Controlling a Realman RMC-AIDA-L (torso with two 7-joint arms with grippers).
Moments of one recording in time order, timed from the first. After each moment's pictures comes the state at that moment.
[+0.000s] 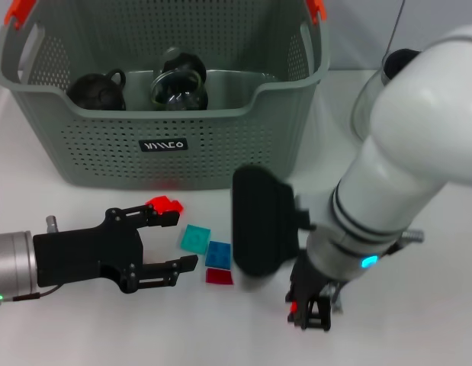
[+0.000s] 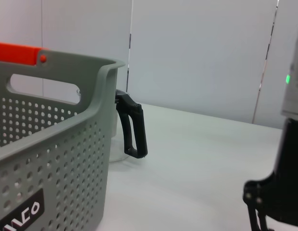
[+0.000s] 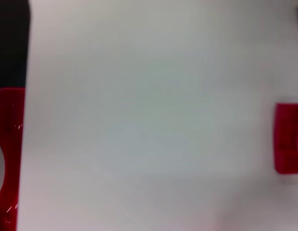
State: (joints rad) left arm -0.40 -2.15 0.57 0.69 2.12 1.64 -1.08; right arm 0.84 2.11 -2.02 -1.20 -2.46 -1.46 2.43
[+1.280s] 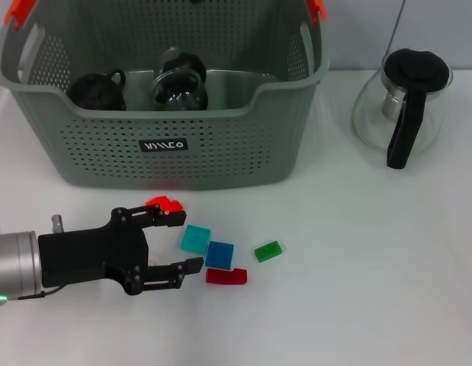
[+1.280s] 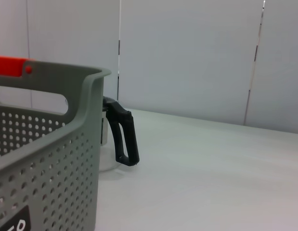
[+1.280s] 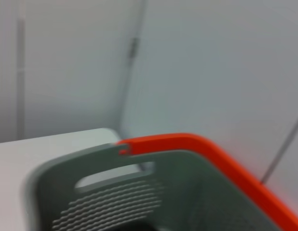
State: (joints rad) left arm -0.41 -2.15 0.57 0.68 2.12 1.65 -1.04; right arm 1.13 2.10 -1.31 -0.96 -2.33 -0.92 2.28
